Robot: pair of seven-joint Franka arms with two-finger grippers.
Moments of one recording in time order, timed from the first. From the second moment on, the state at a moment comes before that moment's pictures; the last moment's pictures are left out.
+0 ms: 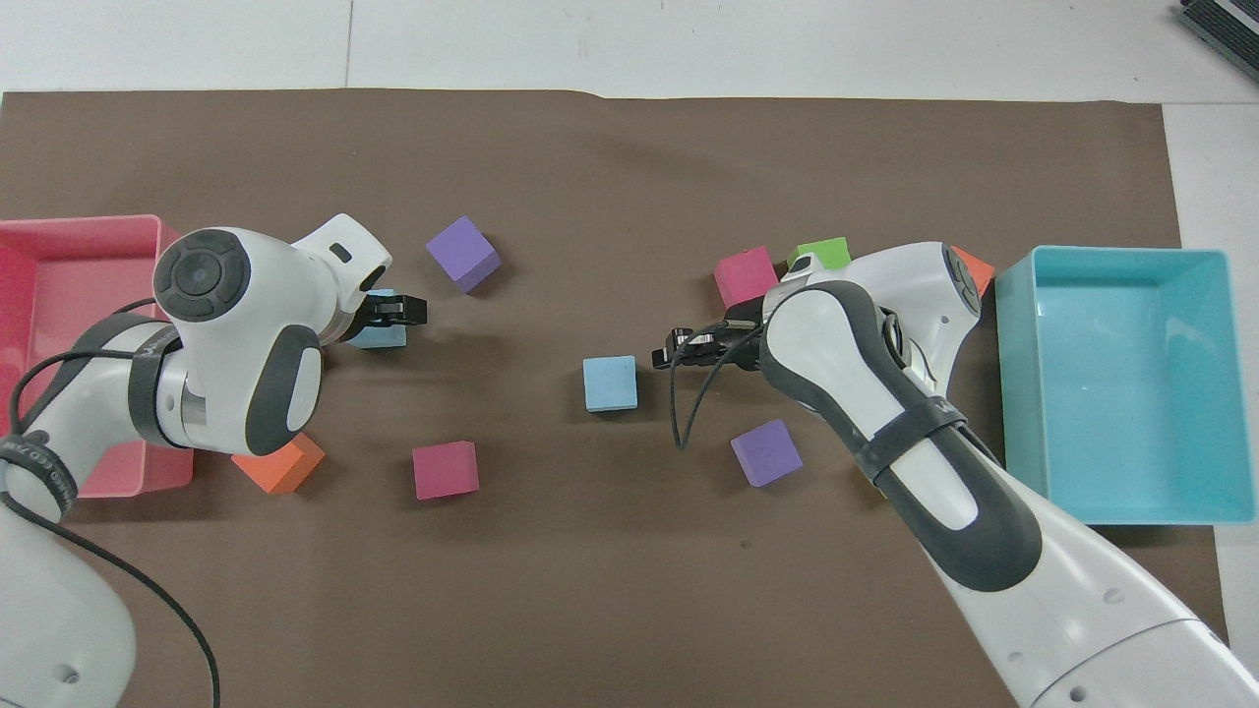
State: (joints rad) left arm -0.28 0.28 0.04 -2.01 -0.02 2.43 -0.20; right arm 0.36 0.41 -0.03 -1.88 1.00 2.19 -0.39
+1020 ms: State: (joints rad) left arm -0.28 0.29 0.05 -2.00 -0.02 2.41 -0.23; right arm 0.36 0.42 -0.03 -1.92 1.03 2.22 -0.43
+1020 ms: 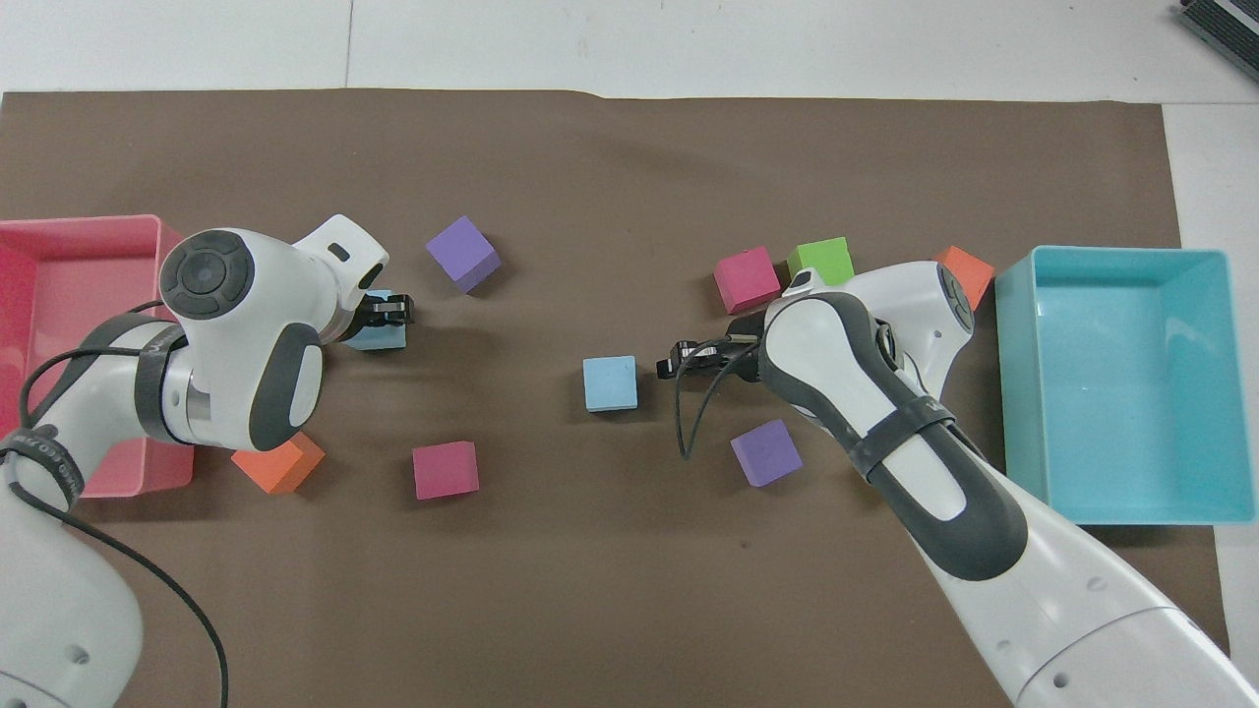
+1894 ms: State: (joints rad) left arm -0.46 0.21 0.02 -1.80 -0.02 2.17 -0.48; right arm 0.36 0.42 -0.03 -1.93 1.03 2.22 -0.43
